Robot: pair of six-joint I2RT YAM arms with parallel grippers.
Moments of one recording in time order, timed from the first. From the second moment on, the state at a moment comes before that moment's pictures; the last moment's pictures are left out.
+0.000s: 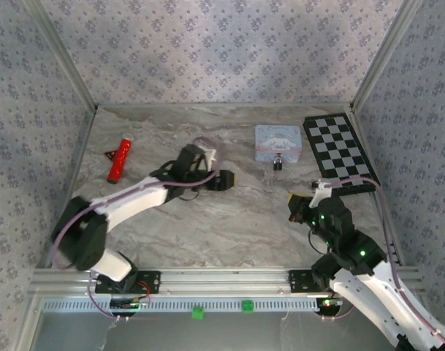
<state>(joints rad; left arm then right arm) -0.75 1.58 1.03 -0.14 0.29 -0.57 0.62 0.35 0.57 -0.65 0.20 0.62</state>
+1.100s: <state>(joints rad) -0.92 2.47 1.98 -0.21 -0.01 -0.59 0.62 0.08 0.54 -0.89 0.40 0.67</state>
